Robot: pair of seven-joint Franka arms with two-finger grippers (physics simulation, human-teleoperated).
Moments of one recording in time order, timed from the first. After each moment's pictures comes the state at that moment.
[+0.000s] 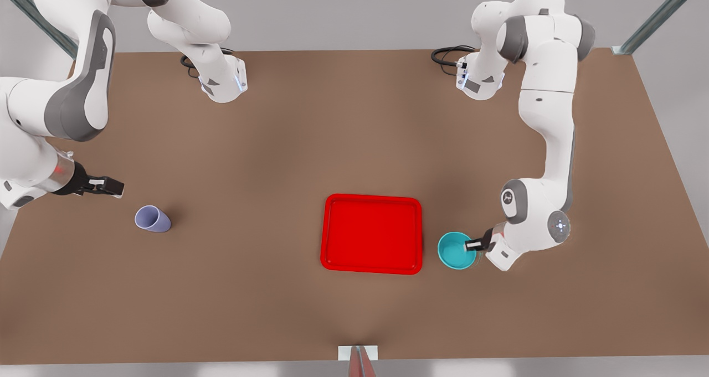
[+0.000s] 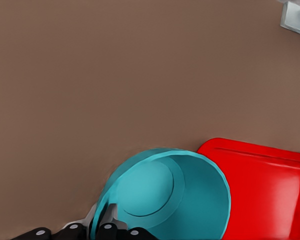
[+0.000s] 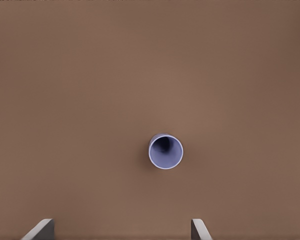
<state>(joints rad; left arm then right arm) -0.24 0.70 0.06 -1.49 -0.48 2.16 -0.05 -0.05 0.25 -0.04 -1.38 -0.05 1.55 -0.03</state>
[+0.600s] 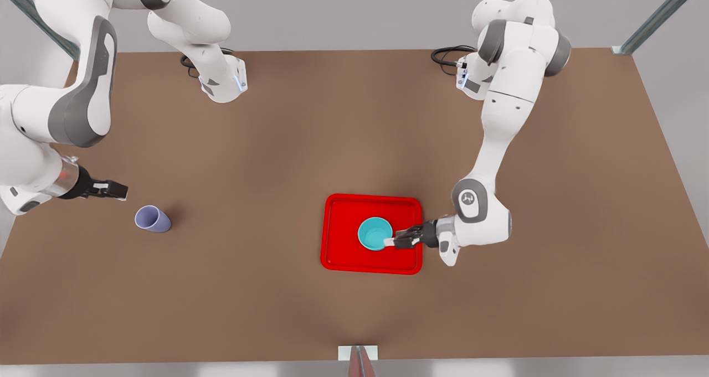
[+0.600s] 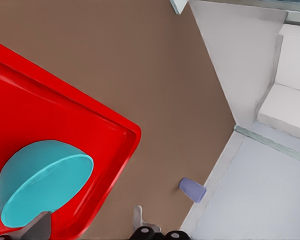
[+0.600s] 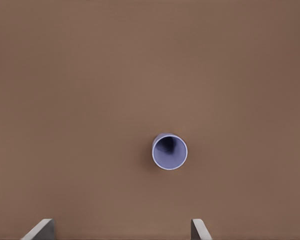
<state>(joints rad) -0.33 0.75 -0.02 -1.44 -1.18 2.14 -0.06 -0.05 0.28 -0.04 -1.37 -0.04 1.55 -0.03</state>
